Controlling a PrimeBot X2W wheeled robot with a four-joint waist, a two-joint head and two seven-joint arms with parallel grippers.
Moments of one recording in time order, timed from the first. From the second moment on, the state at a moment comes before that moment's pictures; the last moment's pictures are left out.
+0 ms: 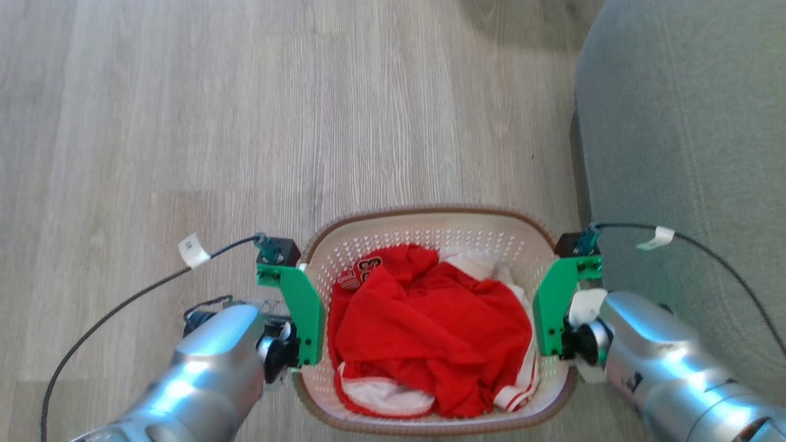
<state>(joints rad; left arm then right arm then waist) -0.75 0.05 -1.28 1.18 -1.24 -0.10 0.26 -0.73 -0.14 0.97 1.11 1.02 0.11 0.41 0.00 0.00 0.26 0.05</state>
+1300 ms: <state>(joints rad) -0.64 0.06 -1.29 1.19 -1.24 -0.11 0.32 -0.64 -0.09 1.08 1.19 1.13 0.11 0.39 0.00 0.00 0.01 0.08</state>
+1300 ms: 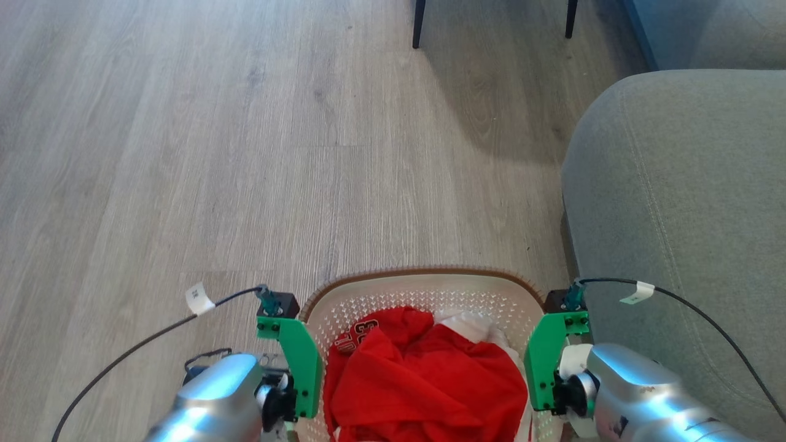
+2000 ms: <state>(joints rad) -0.63 0.06 -1.29 1.19 -1.24 -0.11 0.32 -0.64 -0.09 1.12 1.20 1.16 0.11 0.38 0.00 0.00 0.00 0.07</state>
